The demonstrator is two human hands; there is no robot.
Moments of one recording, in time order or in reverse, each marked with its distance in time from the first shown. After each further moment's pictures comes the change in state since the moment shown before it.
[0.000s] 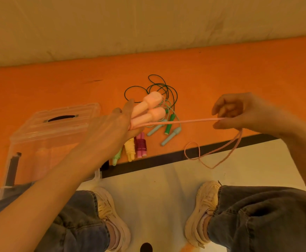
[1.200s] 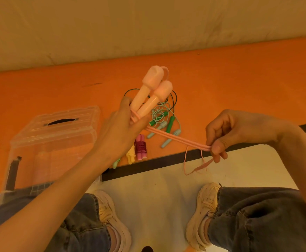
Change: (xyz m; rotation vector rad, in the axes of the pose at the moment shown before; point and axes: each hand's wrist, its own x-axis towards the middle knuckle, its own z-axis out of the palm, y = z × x) left_hand 0.002 0.021 -0.003 -0.842 0.143 -0.112; right_hand 0.005 -0.003 0.011 0.320 -0.597 -0.094
